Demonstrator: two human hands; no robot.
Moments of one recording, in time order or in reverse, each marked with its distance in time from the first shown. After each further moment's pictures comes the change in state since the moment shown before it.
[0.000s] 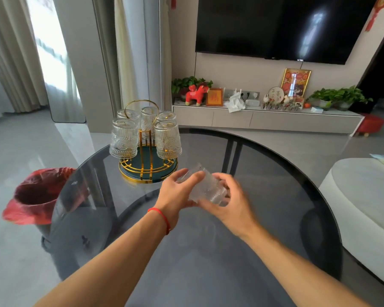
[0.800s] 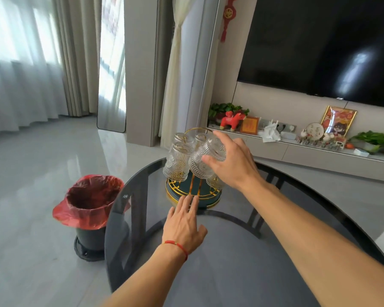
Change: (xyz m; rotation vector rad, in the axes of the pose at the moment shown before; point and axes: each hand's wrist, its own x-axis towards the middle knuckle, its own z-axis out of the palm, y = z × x) left_hand 0.043 -0.034 -0.113 1.367 0.174 0.402; right_hand 0.141 -0.159 0.077 -0.472 -0.031 -0.289
